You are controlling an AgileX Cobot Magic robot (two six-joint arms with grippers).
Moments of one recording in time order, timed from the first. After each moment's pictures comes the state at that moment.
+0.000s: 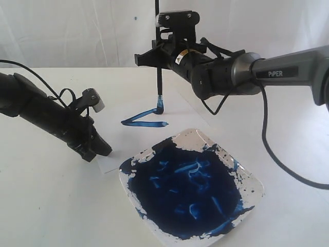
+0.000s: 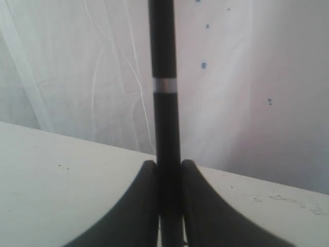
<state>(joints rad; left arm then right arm) -0.20 2.05 -1.22 -0.97 0.78 1.60 0.63 2.15 -1.49 0.06 -0.45 0.01</state>
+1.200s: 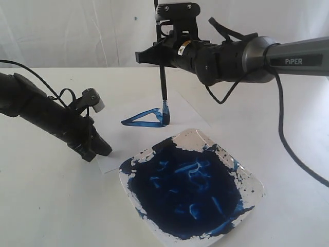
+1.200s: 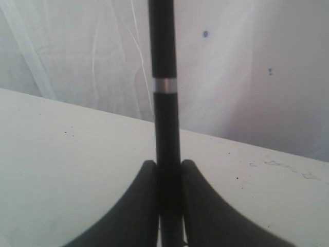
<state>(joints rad) -0.20 2.05 -1.22 -0.97 0.78 1.60 0.63 2.06 -1.49 0.06 -0.22 0.01</state>
